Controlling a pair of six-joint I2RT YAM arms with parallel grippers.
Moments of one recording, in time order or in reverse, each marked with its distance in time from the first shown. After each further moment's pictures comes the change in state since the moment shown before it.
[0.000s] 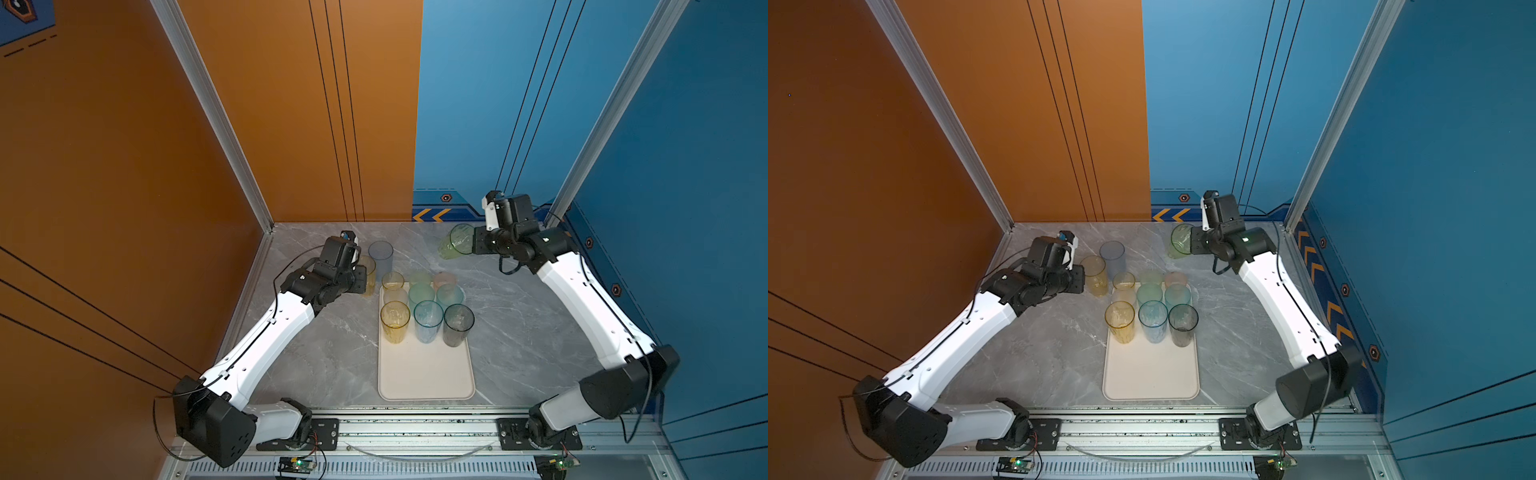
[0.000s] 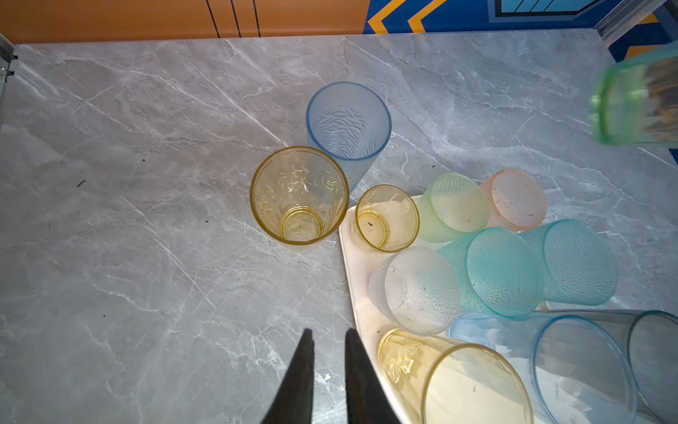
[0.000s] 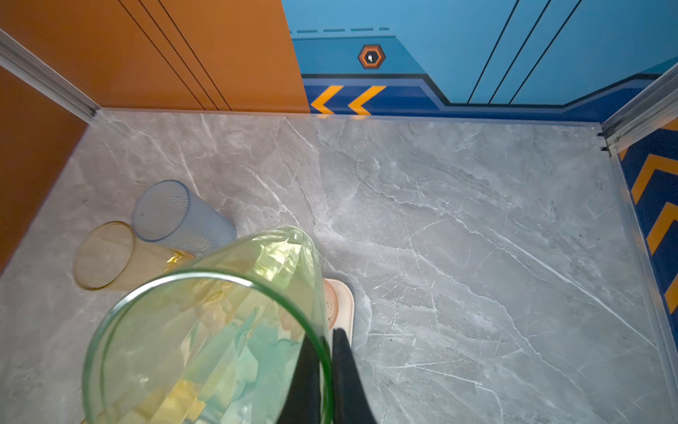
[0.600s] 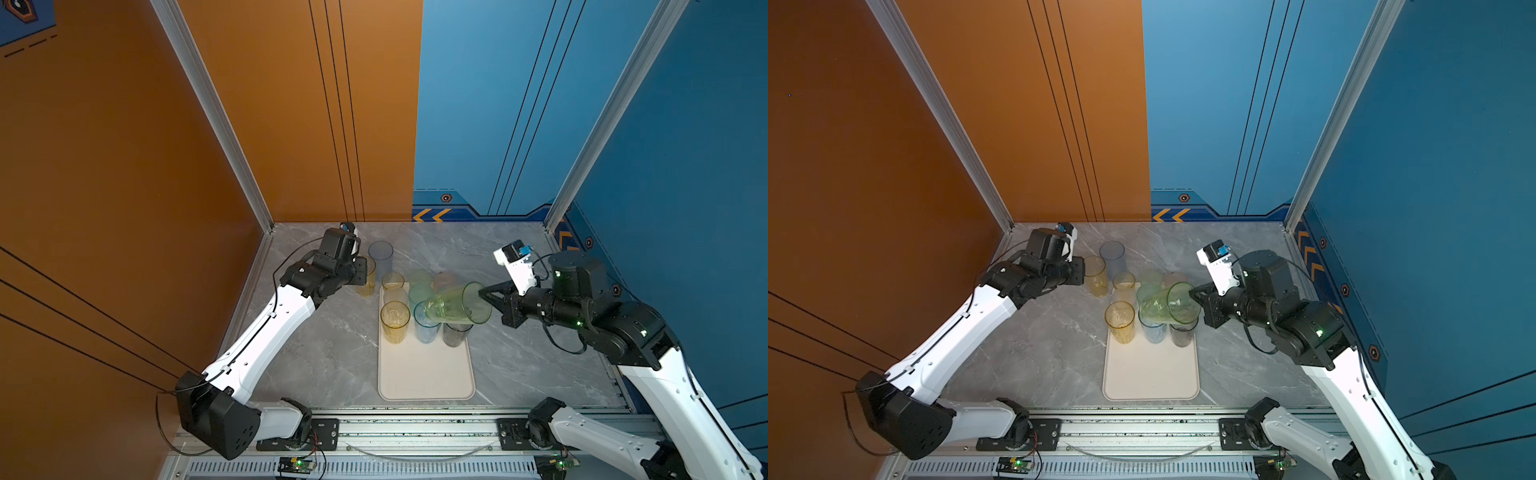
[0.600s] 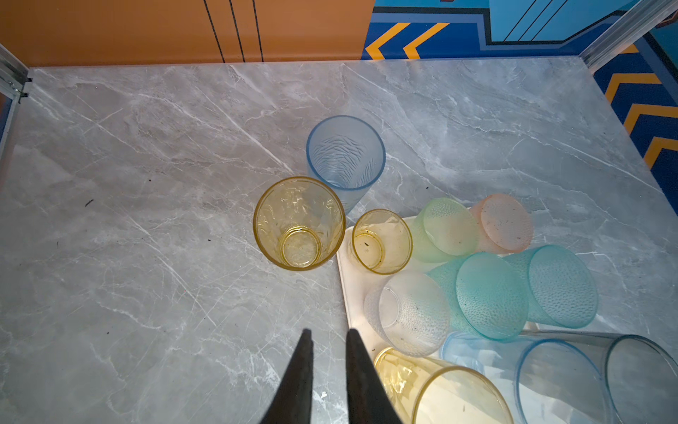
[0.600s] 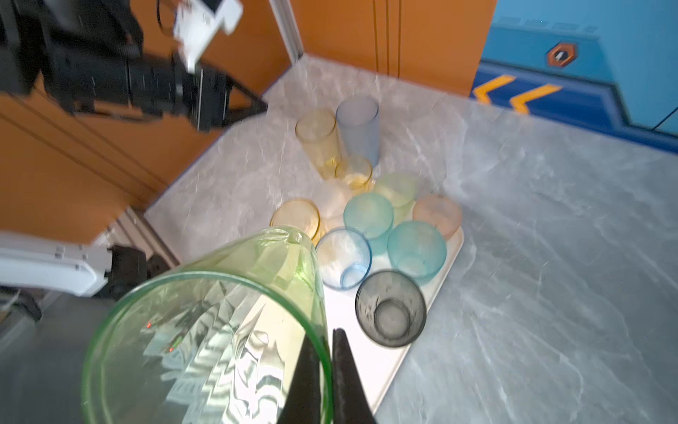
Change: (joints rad) left arm 0.018 0.049 0.092 -0.008 0.004 0.001; right arm 0.250 -0.494 -0.244 -0.218 -0.254 -0.105
